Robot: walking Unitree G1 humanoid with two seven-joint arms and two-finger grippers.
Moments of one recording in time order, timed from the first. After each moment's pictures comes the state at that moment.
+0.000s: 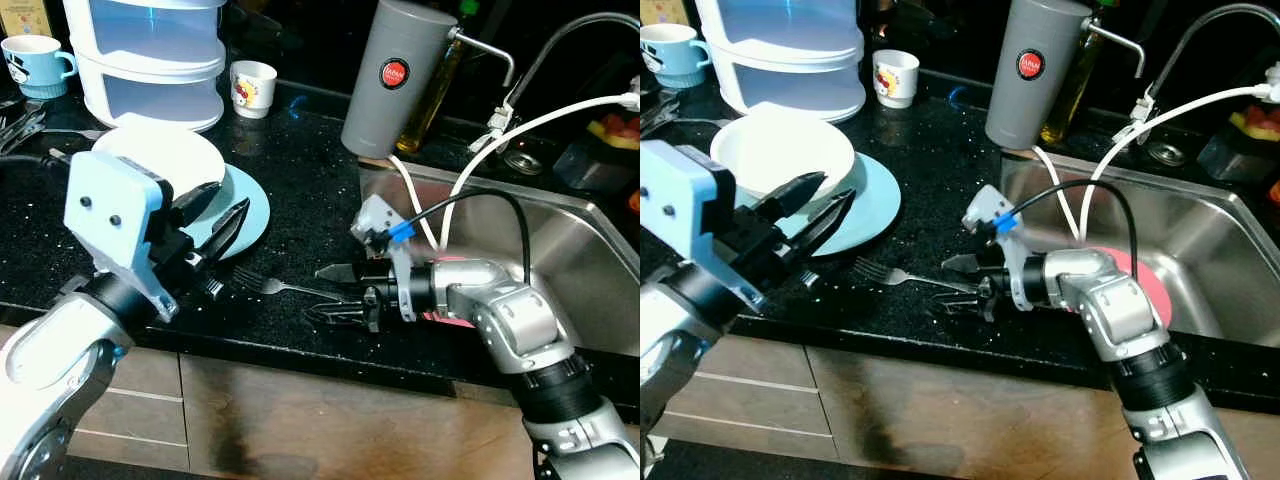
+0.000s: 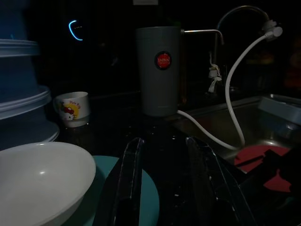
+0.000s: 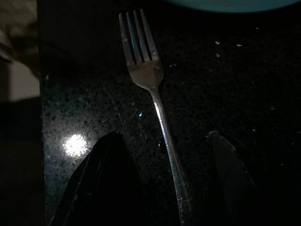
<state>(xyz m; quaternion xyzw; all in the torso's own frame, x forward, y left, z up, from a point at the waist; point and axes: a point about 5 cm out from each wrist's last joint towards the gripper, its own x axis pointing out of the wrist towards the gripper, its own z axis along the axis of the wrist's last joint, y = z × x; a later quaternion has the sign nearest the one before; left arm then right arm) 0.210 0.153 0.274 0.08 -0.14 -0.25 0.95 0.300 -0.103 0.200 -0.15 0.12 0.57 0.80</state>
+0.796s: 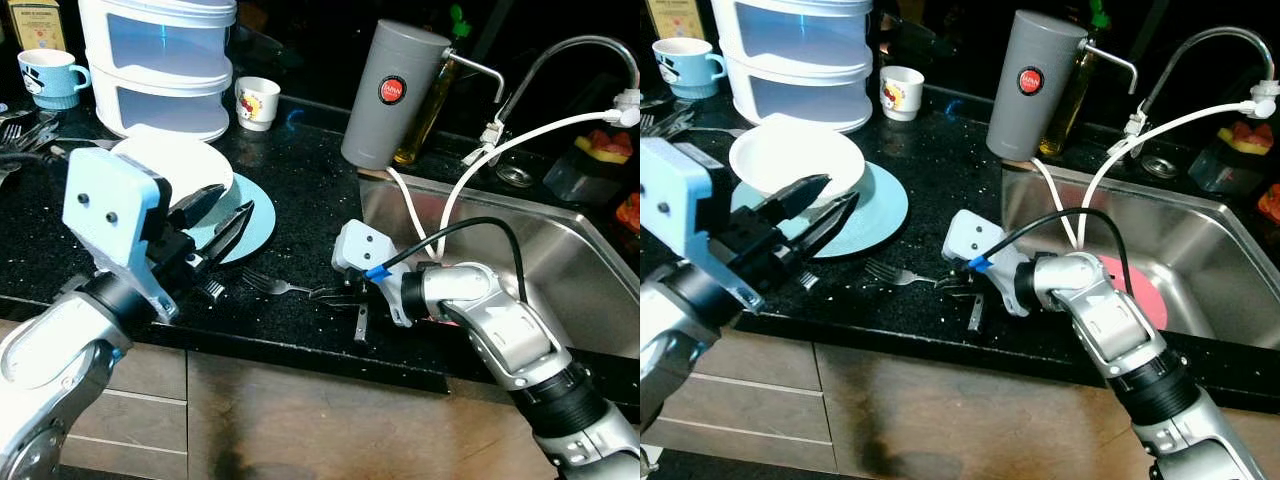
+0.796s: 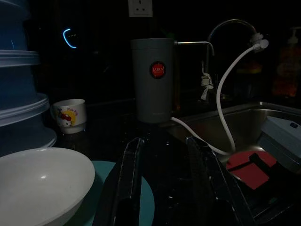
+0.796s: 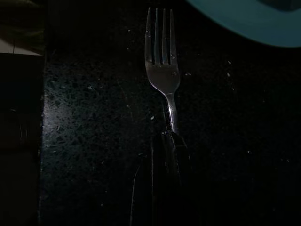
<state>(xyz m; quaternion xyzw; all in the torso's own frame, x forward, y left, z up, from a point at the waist) 0.209 0.150 0.278 0.07 -0.14 -0.27 0.95 0.298 -0.112 0.182 -0.21 0.20 0.53 0.80</state>
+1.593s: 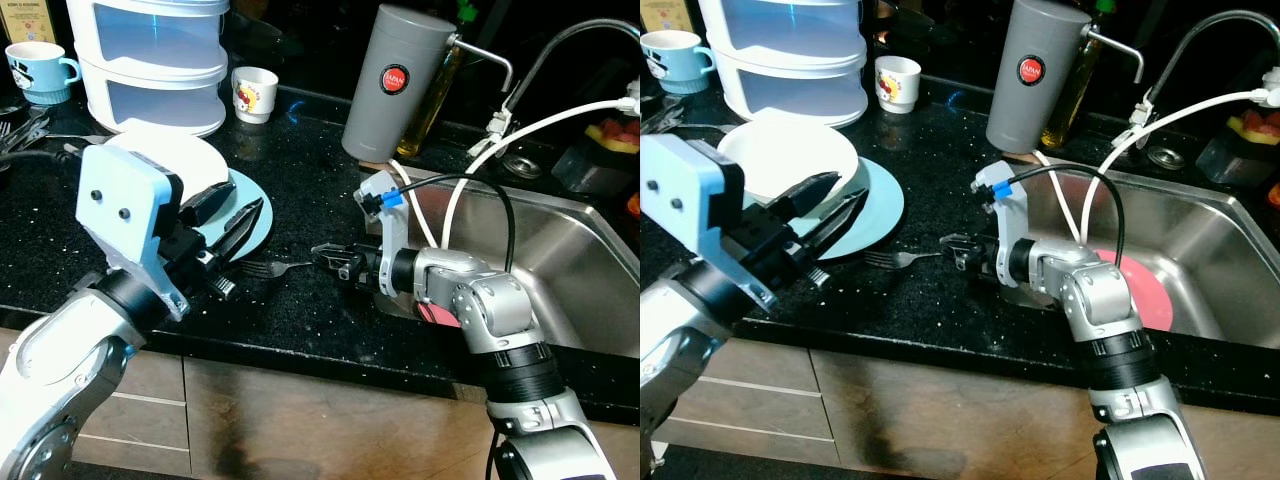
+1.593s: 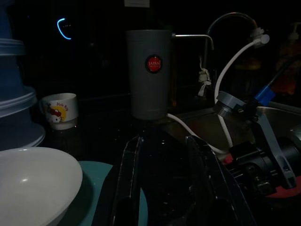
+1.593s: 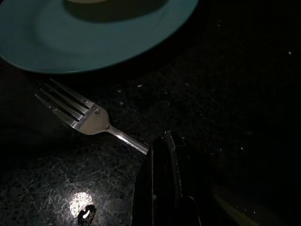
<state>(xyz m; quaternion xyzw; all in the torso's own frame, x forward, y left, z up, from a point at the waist) 0.211 0.142 0.278 0.06 -0.14 -0.27 0.95 0.331 -0.104 0.202 0.01 0.14 0.45 0.88</state>
